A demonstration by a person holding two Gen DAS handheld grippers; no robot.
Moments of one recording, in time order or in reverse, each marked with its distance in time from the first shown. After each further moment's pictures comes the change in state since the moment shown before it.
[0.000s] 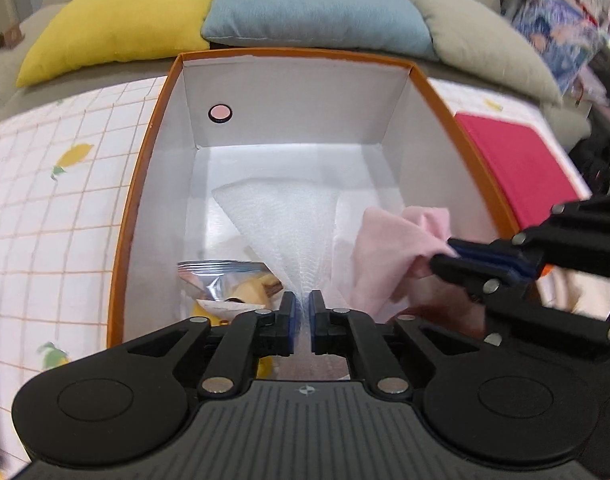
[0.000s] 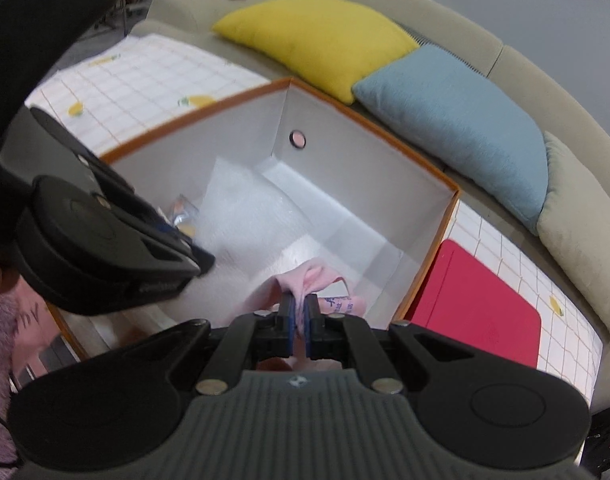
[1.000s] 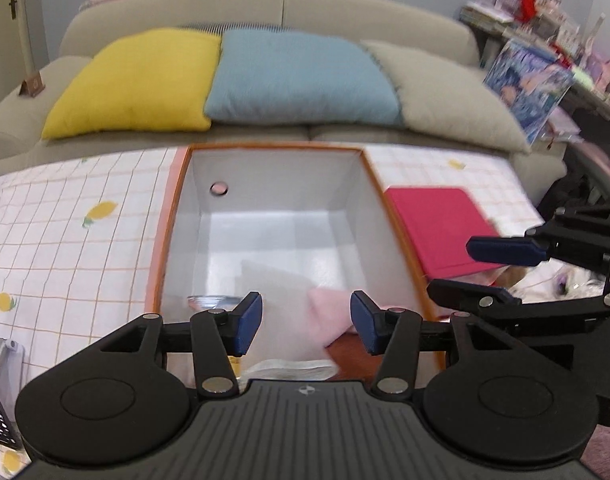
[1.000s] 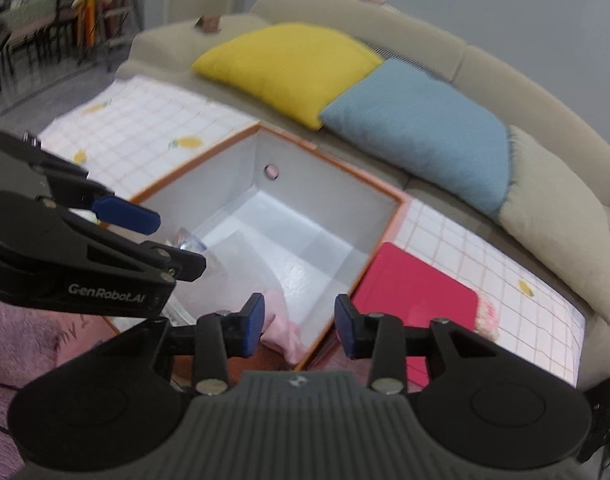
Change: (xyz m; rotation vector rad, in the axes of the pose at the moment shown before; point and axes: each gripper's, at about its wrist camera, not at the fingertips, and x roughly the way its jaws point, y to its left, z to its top) left arm -0.094 -0.028 -0.006 -0.016 -0.205 -0.019; right arm -0.097 -0.022 -0.008 0.148 -0.096 -0.018
